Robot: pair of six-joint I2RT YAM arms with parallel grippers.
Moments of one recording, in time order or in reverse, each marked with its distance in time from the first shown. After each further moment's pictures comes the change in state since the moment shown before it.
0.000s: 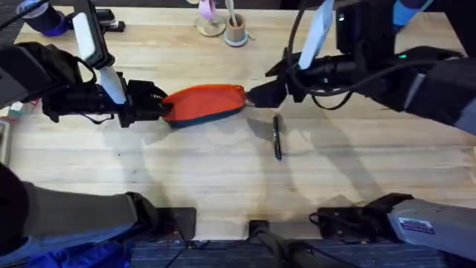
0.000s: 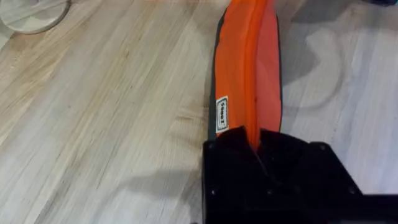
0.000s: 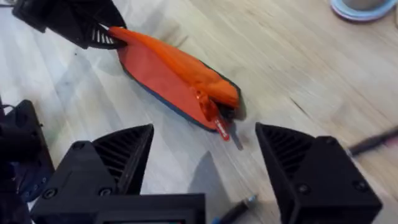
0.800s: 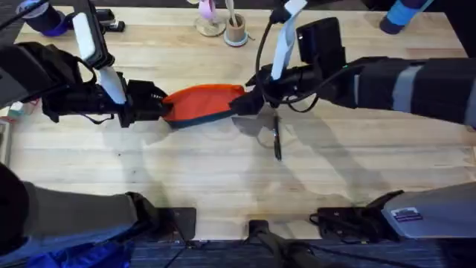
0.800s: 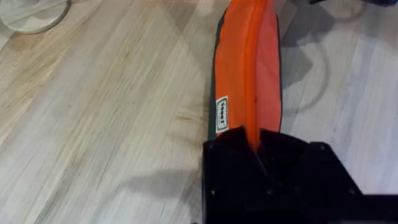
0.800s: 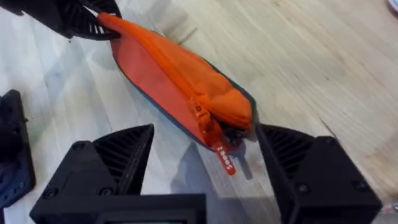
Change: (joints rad) left arm 0.000 0.000 0.000 0.000 0.000 0.000; right arm 0.073 0.247 0.002 0.222 -0.027 -0.004
